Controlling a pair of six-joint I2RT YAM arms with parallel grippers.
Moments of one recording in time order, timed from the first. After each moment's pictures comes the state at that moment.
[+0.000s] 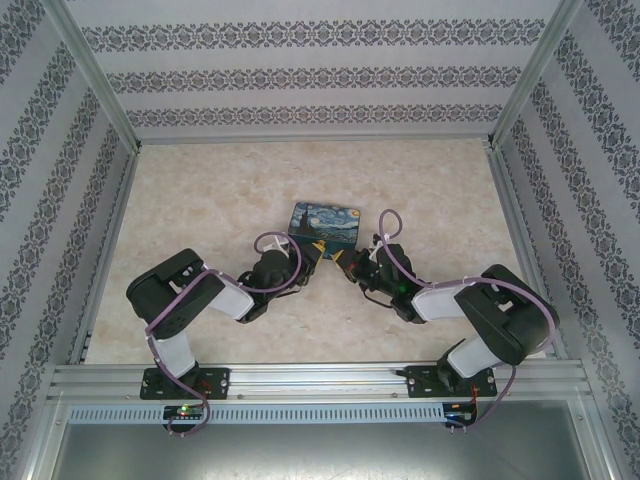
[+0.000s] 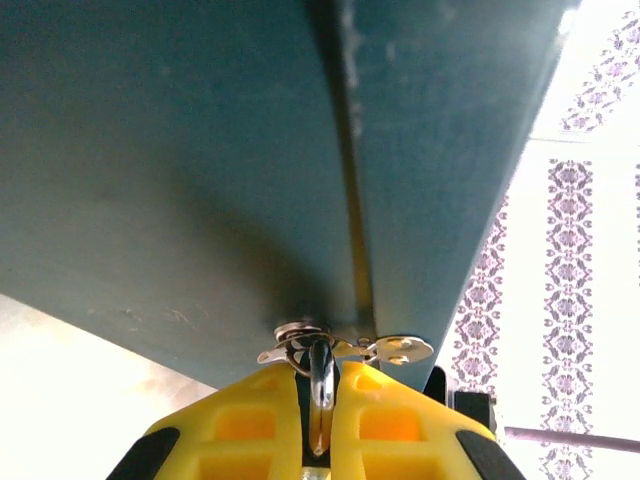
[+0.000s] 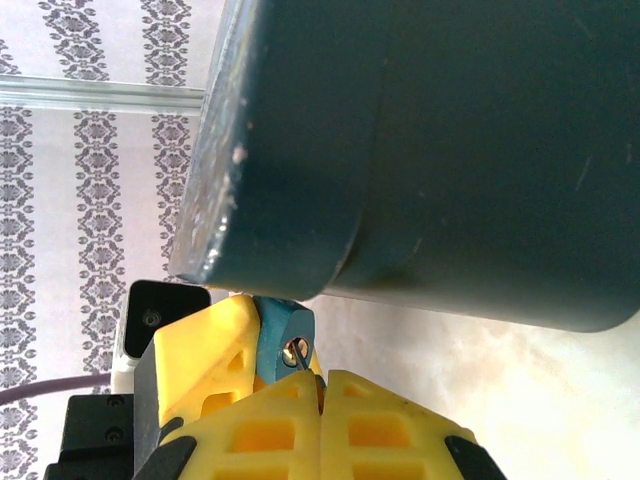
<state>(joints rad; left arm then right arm) -0.75 1.79 0.50 1.04 -0.03 -1.58 0.62 1.52 0.35 0.80 -0.25 1.39</state>
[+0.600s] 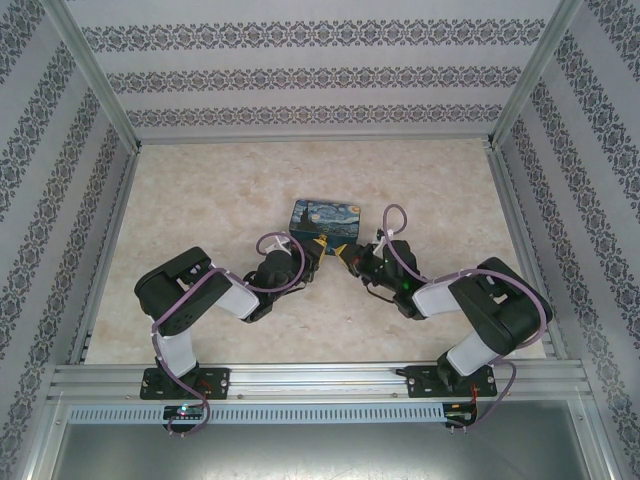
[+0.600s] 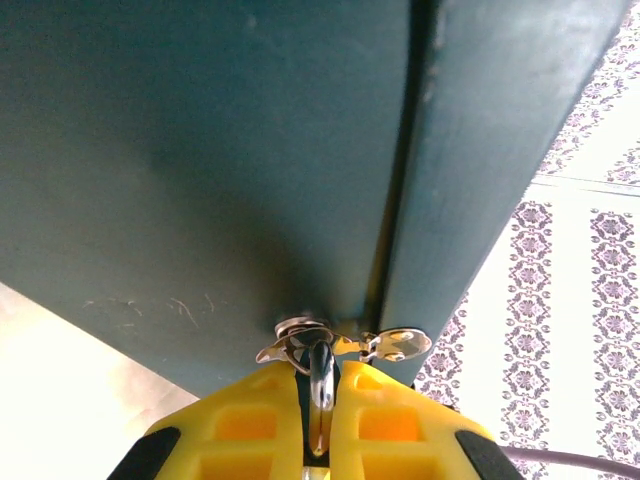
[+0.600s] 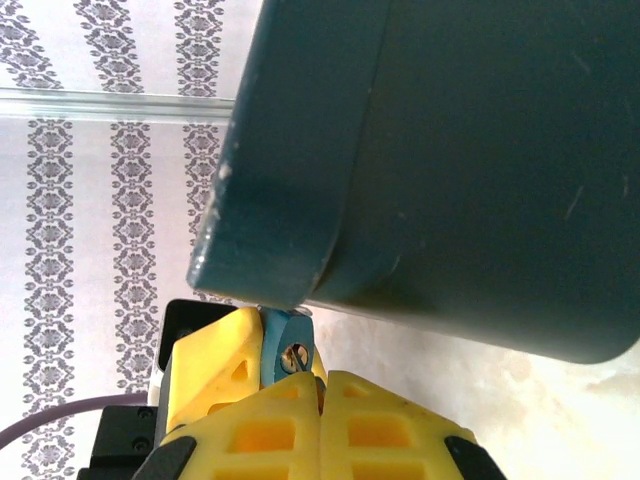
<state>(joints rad) -0.77 1.83 0.54 1.09 -0.10 -1.66 0.53 1.58 0.35 0.92 -0.34 1.39</state>
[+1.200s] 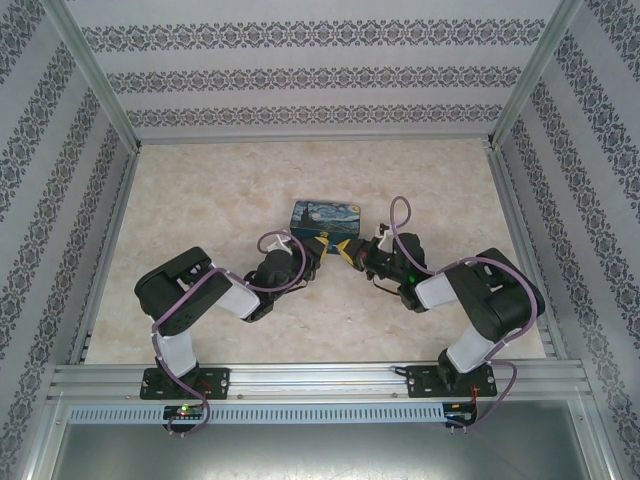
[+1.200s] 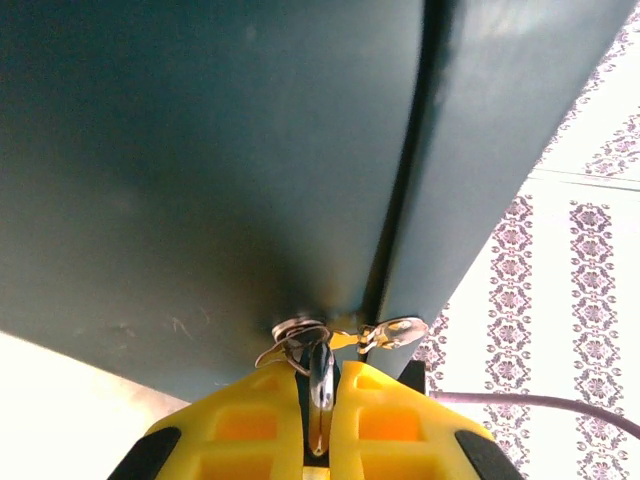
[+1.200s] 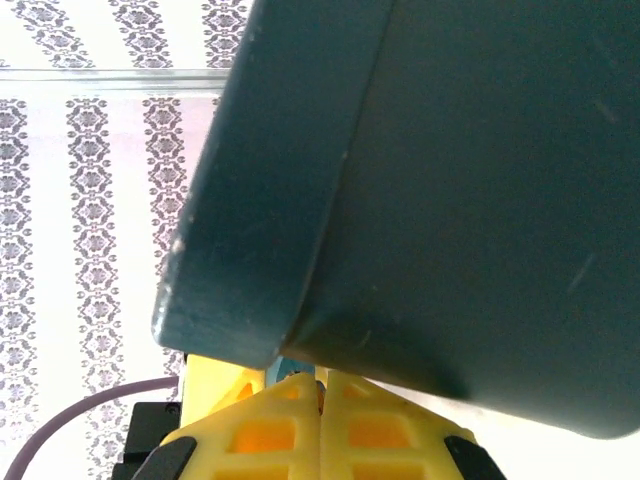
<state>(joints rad) -0.78 1.83 0.55 1.11 -0.09 -1.66 0.43 1.65 0.38 1.00 -0.55 1.42</state>
